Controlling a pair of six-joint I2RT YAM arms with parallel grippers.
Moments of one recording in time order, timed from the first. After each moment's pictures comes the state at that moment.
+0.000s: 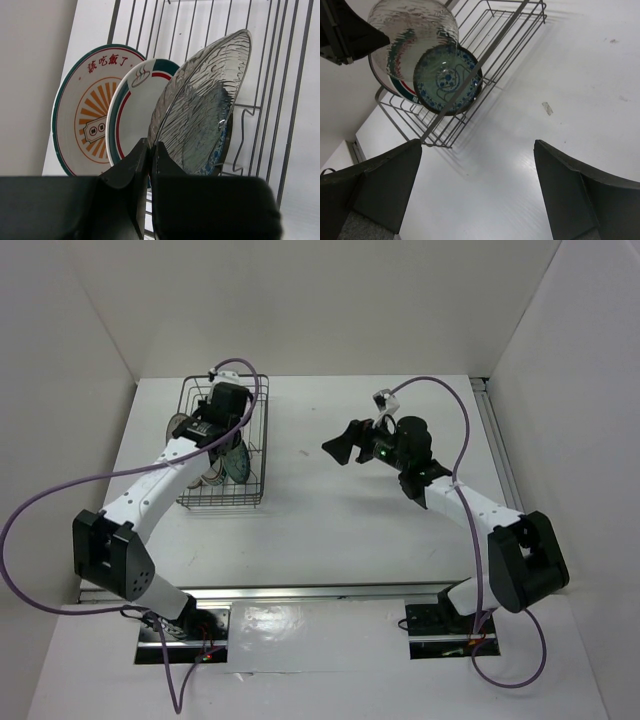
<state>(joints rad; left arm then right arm) -0.37 1.51 1.37 -0.59 -0.67 -0.16 0.41 1.41 0.85 0.42 -0.42 0.45</state>
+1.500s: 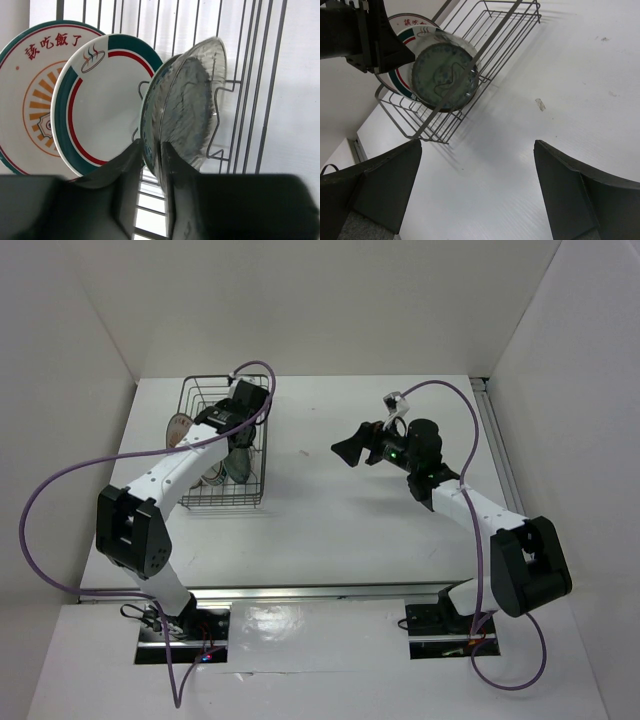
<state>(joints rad) -0.40 1.68 1.50 -0.74 -0.62 -0.24 0.34 1.38 0.79 0.46 -0.50 0.45</state>
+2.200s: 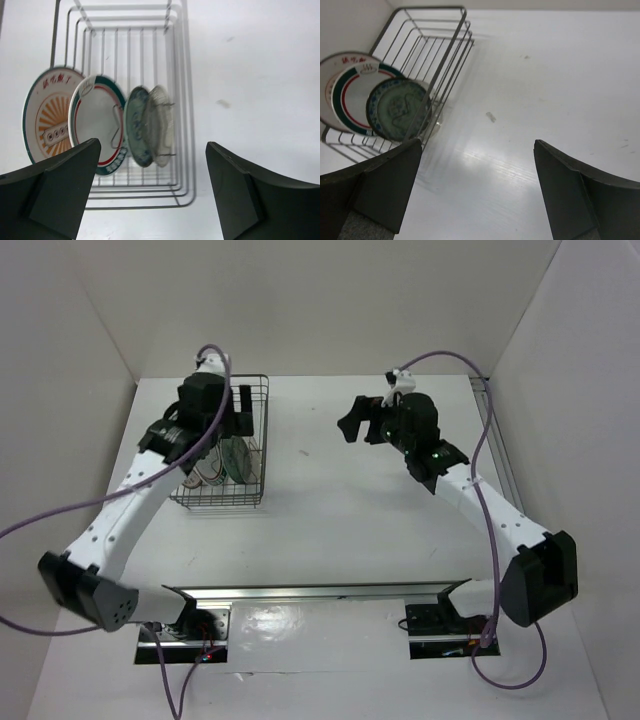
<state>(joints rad) -0.39 1.37 1.47 -0.69 -0.40 -0.23 0.42 1.34 1.07 0.00 -0.12 0.36</state>
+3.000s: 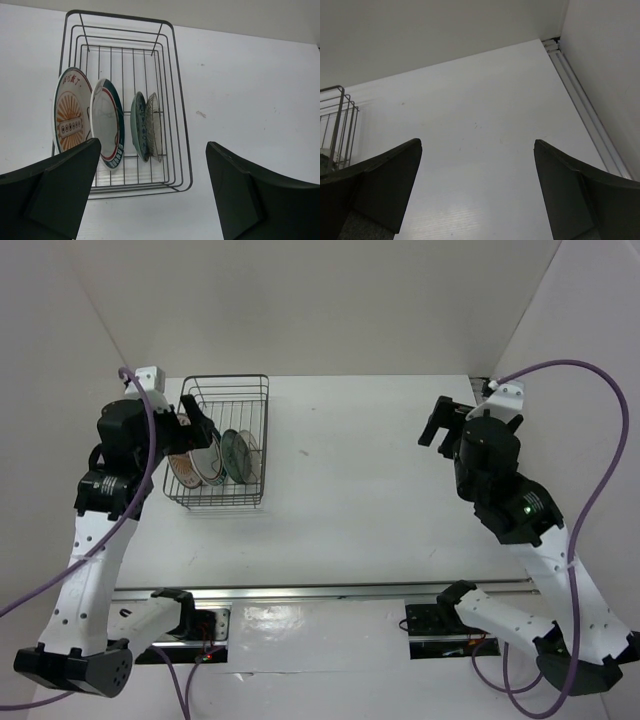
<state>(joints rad) -0.10 1.00 1.28 -0.60 0.01 -0.25 0.54 0.94 1.33 -0.64 0.71 0.31</state>
